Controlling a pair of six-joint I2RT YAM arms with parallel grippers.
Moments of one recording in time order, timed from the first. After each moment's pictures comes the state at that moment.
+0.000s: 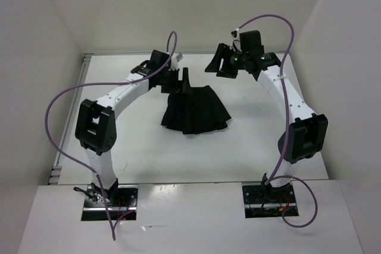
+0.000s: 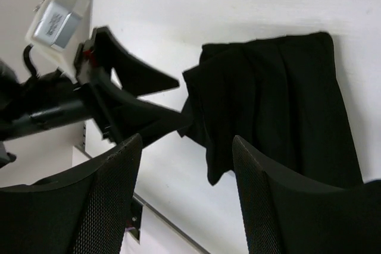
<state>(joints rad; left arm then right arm) -0.39 1.86 1.58 -0.51 0.40 -0.36 0.28 1.69 1.70 -0.66 -0.41 0.53</state>
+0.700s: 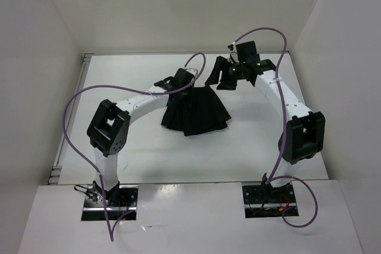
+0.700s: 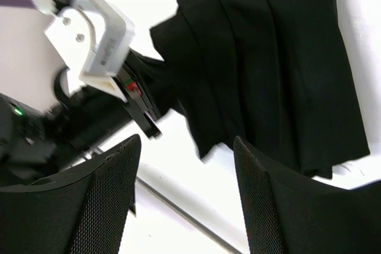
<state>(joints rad) -0.62 1.94 1.50 -0.43 -0.09 -0.29 0.28 1.68 1.56 -0.67 -0.44 0.52</state>
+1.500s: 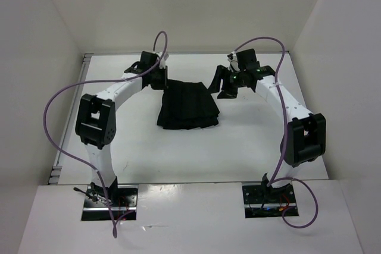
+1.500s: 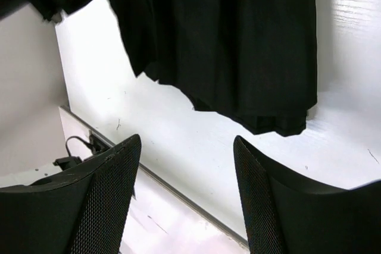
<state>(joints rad) -0.30 1.93 1.54 -0.38 0.23 -0.27 0.27 1.64 1.43 -0.66 -0.49 0.51</state>
